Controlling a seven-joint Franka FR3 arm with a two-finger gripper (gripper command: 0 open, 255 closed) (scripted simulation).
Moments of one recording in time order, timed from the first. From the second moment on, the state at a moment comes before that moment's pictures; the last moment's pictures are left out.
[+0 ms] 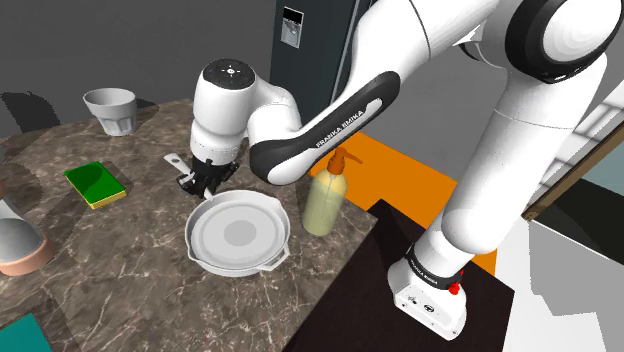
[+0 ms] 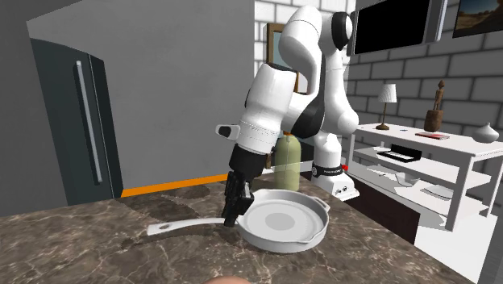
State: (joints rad) arm 0.01 0.17 0.65 -2.23 -0.58 2.57 1.09
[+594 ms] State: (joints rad) arm 0.00 0.14 0.66 -2.22 -0.53 2.54 1.04
